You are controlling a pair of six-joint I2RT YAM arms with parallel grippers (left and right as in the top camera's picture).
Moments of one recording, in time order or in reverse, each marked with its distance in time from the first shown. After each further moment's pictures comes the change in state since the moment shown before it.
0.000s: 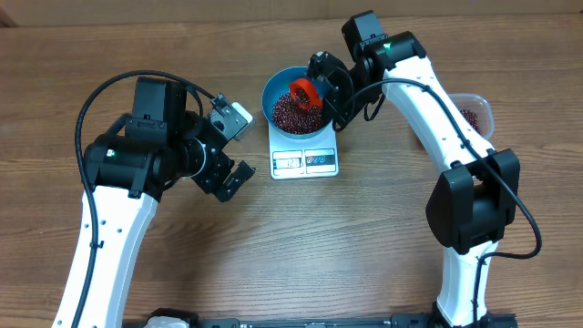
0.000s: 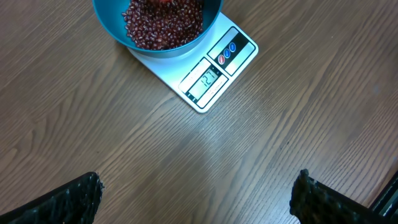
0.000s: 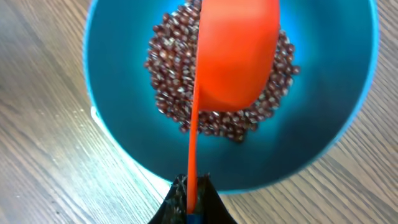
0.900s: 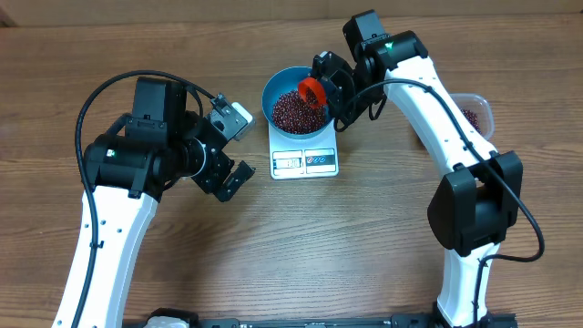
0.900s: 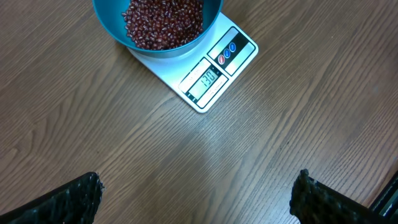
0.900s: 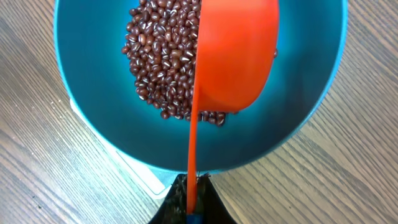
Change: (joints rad) left arm 0.000 0.000 0.000 0.000 0.000 0.000; right arm 0.000 -0.014 0.000 -0.020 0.085 0.000
